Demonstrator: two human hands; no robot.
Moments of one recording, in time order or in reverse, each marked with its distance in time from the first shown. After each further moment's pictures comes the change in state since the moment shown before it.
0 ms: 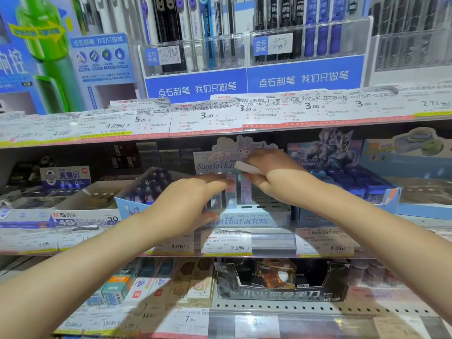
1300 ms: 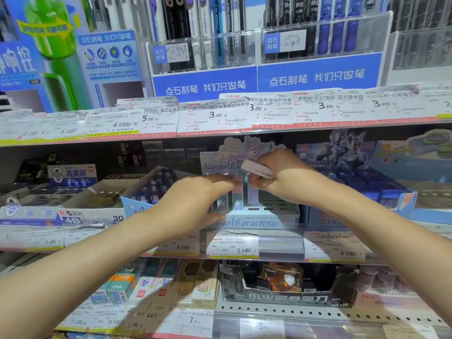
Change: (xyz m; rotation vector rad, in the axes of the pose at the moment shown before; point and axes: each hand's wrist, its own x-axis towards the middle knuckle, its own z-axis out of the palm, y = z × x) left_hand 0.001 -0.001 -0.004 0.027 -0.007 0.016; right_hand 0.007 0.000 0.000 0.191 -0.083 0.110
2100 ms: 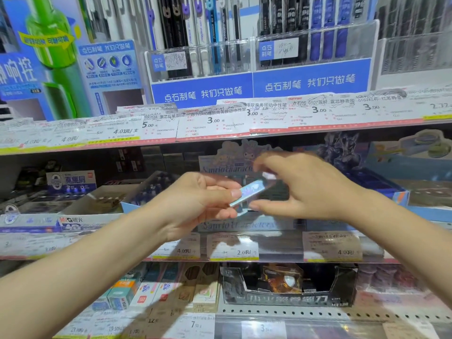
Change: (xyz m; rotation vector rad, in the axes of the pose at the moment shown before) left_hand -0.001 0.036 -0.042 -1.617 -0.092 -0.603; right_hand -0.042 -0.001 -0.019 -0.217 0.265 -0.390
